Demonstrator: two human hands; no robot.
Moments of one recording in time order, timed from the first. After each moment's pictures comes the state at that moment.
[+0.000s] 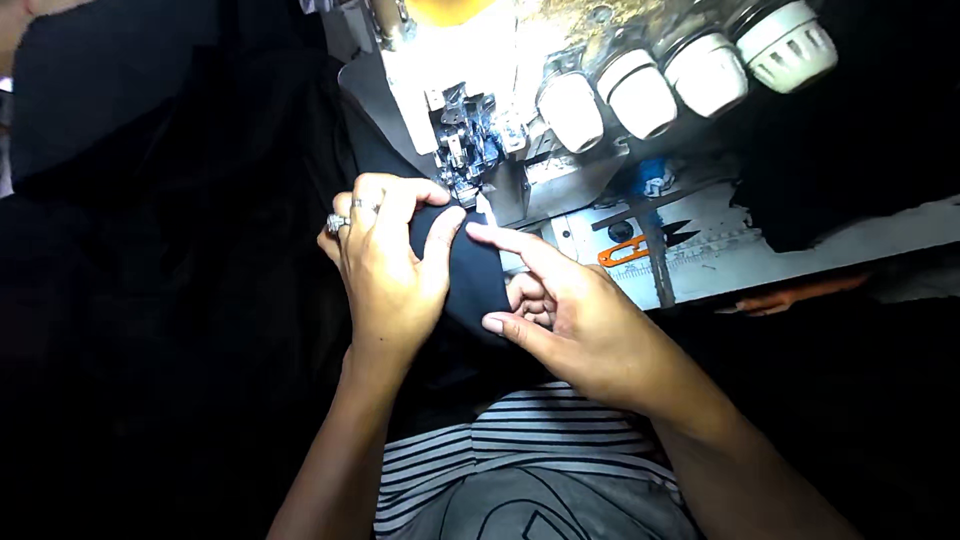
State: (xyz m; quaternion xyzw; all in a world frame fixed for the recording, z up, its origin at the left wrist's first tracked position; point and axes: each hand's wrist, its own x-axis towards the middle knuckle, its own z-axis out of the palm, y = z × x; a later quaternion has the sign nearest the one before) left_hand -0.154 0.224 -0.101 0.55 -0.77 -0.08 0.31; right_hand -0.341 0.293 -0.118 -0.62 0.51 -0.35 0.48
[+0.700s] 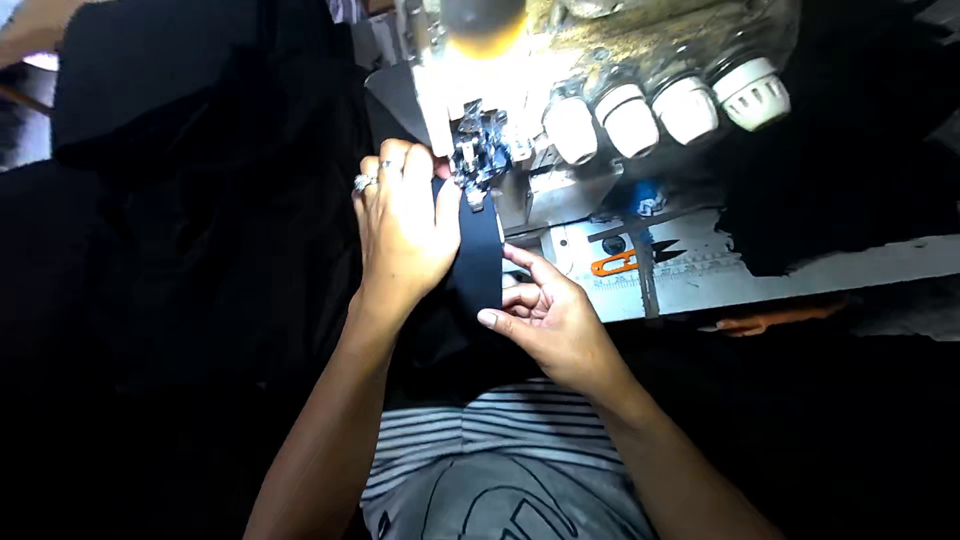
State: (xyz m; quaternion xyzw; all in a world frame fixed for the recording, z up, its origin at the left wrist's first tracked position) left_hand -0.157 0.194 -0.106 0.54 -0.79 -0.05 0.29; right_hand -0.325 0.311 -0.150 -0.45 0.49 -0.46 0.59
